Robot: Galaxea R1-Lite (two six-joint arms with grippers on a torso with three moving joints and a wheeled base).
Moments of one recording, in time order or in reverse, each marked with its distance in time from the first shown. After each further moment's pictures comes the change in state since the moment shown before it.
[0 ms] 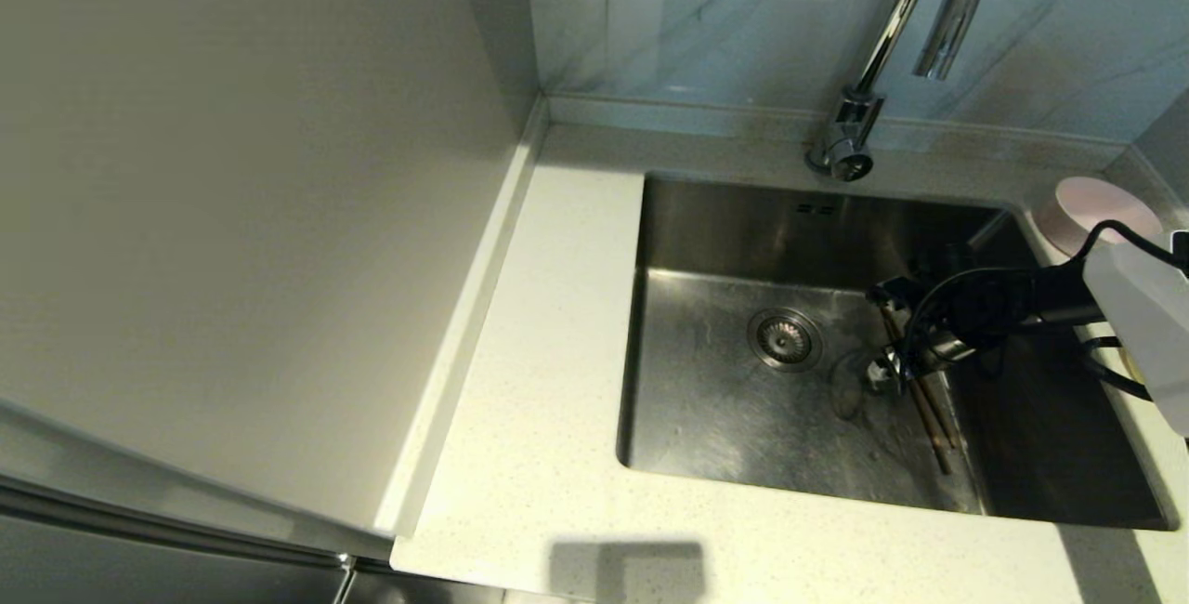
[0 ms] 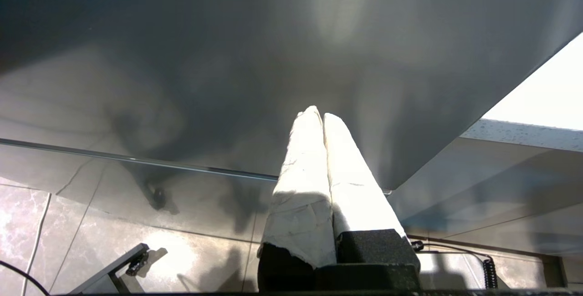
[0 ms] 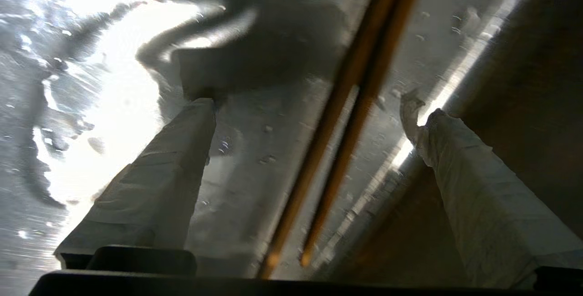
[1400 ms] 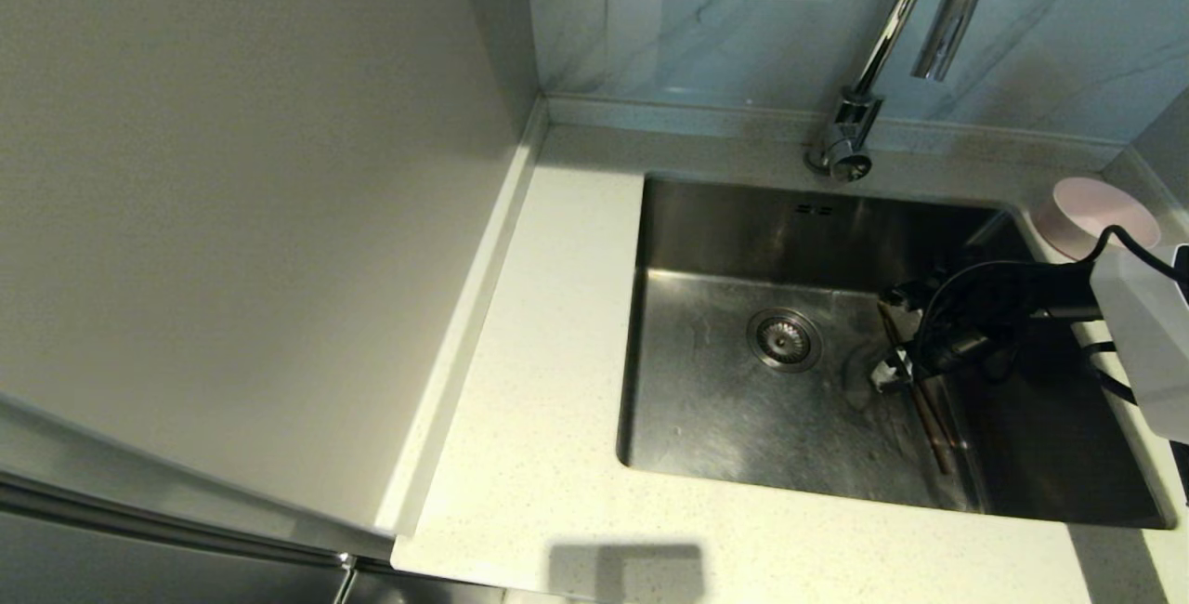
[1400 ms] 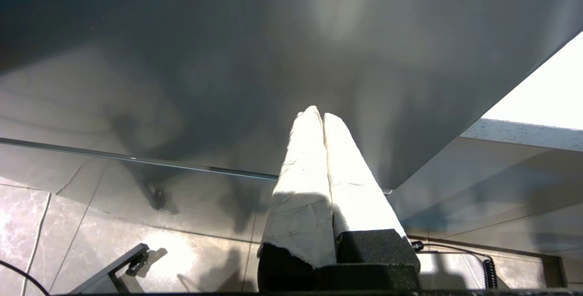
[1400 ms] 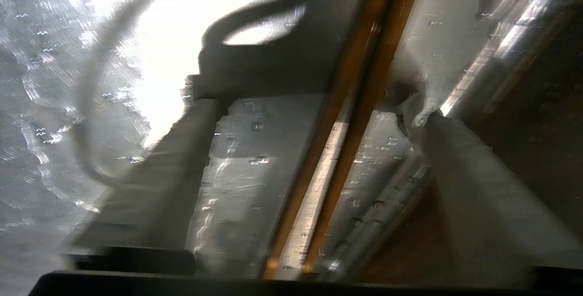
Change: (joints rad) left arm 0.000 0.000 0.000 0.001 0.000 0.000; right arm -0.057 0.095 -0.185 0.180 0.130 0.018
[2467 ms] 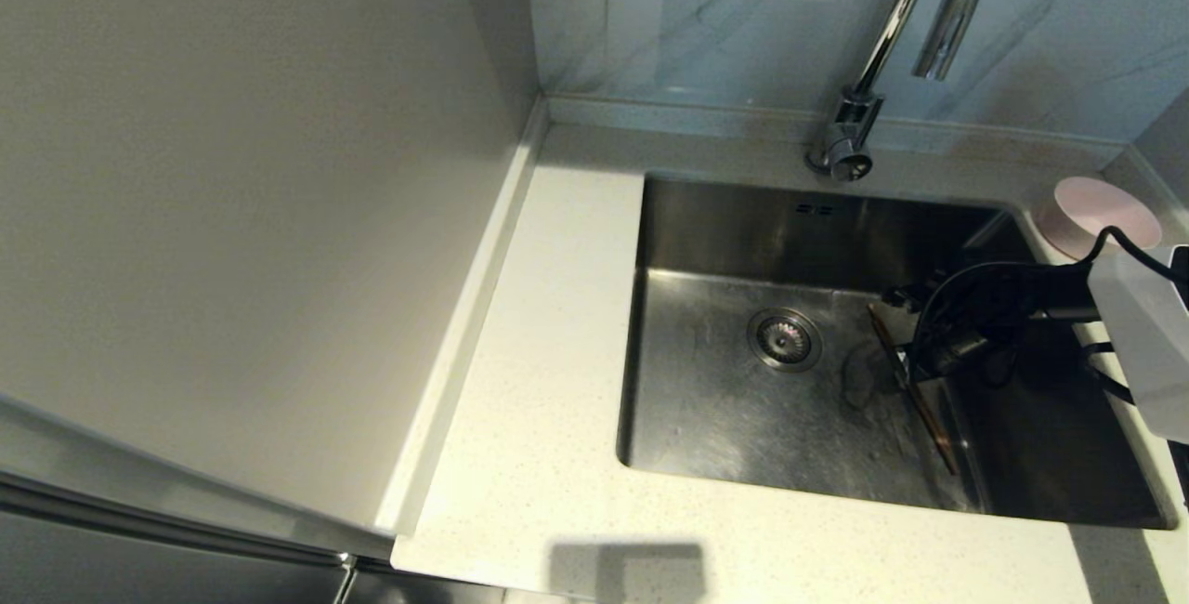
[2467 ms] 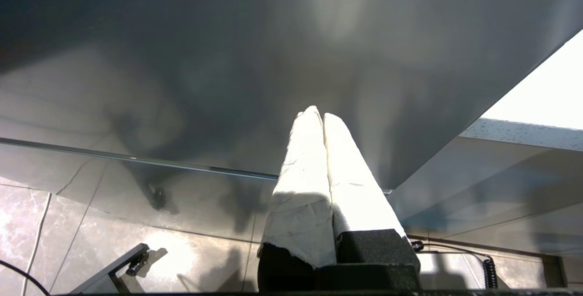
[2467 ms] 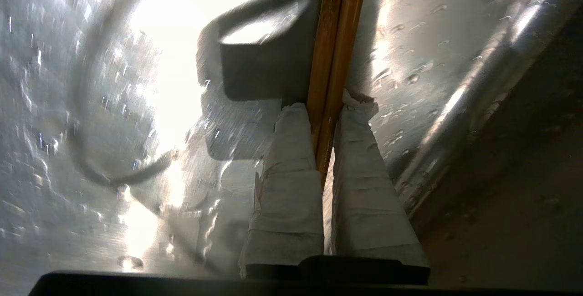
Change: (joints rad) left arm 0.000 0.000 0.000 0.000 0.000 0.000; right arm -0.005 -0.007 0.000 0.006 0.001 0.064
